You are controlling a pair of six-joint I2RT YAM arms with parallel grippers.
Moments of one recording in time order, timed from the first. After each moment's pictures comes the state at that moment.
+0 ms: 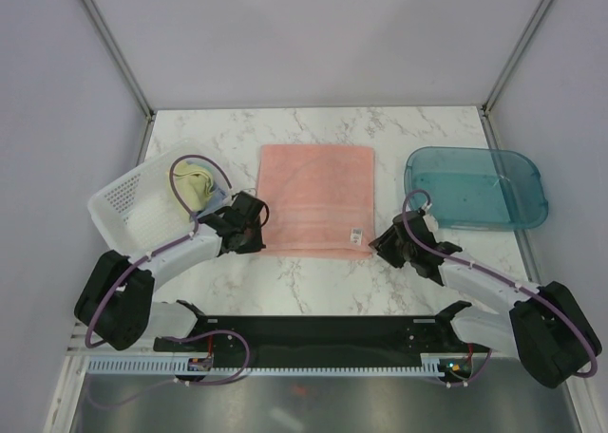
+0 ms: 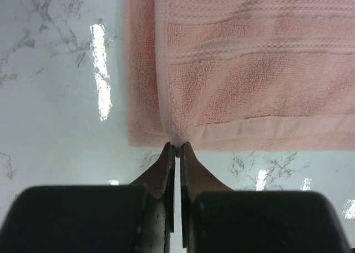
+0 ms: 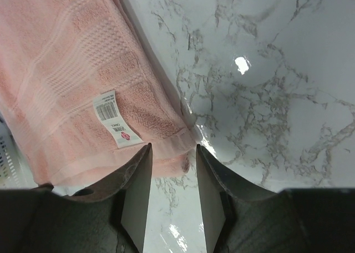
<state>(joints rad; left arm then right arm) -0.56 1.33 0.68 -0.44 -0.16 -0.61 0.50 1.11 0.39 -0.15 0.10 1.21</state>
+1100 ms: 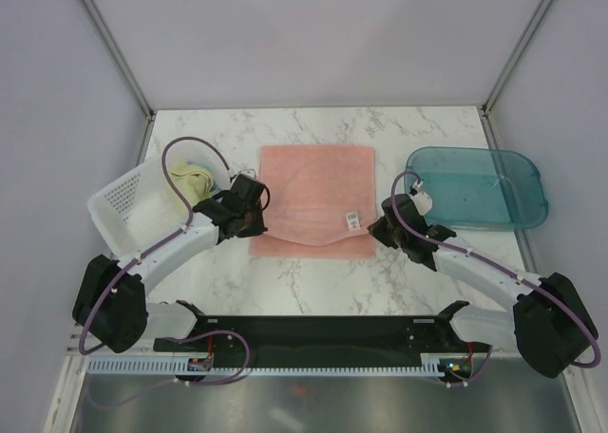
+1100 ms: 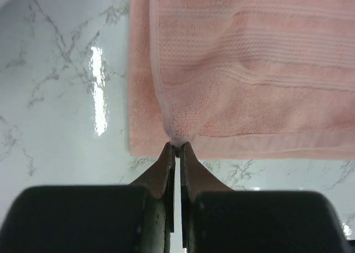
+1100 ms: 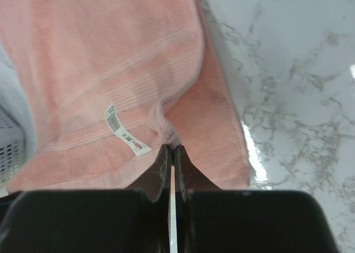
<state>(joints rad) -0.56 1.31 0.84 -0.54 -0.19 -0.62 0.58 1.17 0.57 -0.22 0.26 1.13</state>
